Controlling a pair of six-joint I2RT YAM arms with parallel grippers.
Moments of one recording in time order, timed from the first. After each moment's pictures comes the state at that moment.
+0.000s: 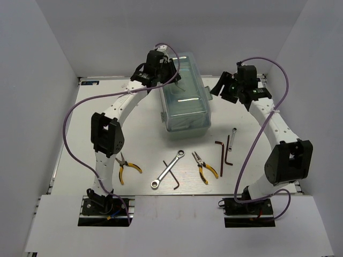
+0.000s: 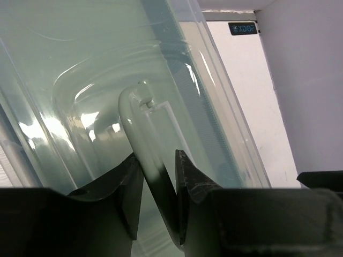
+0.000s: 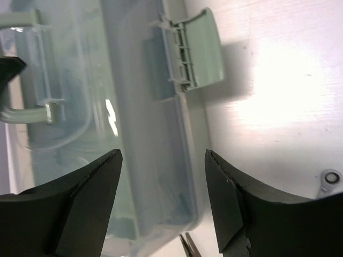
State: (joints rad) left arm -0.47 2.13 2.08 -0.38 0.16 -0.50; right arm 0.22 1.59 1.46 -0.48 -0.17 0.51
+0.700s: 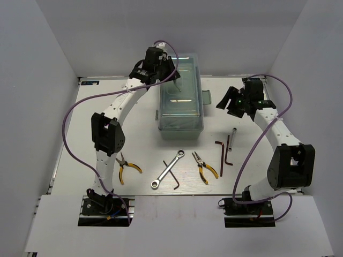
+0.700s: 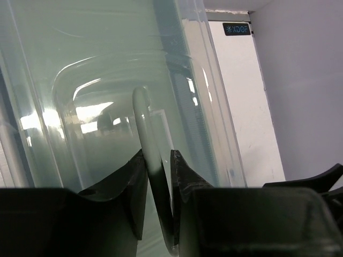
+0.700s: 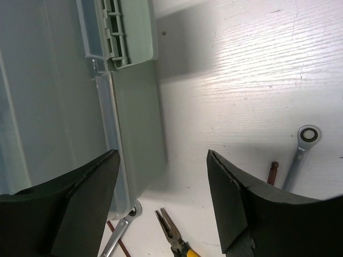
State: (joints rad) left arm -0.46 2.17 2.20 -0.50 0.16 -0.53; right arm 0.11 1.51 1.20 -0.44 -0.26 0.50
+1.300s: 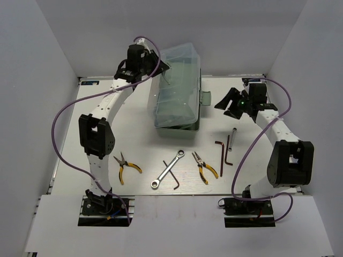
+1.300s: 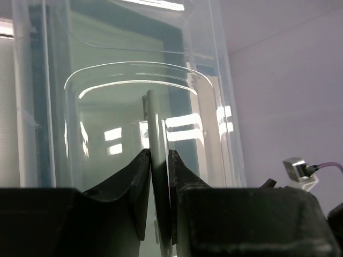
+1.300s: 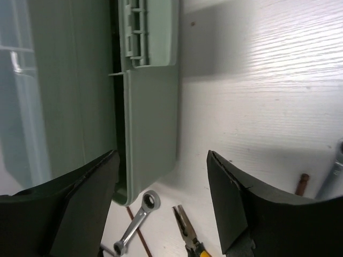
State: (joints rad) left arm -0.35 2.06 2.03 -0.31 0.26 -0.70; right arm 0.04 1.53 1.13 -0.33 -0.46 0.54
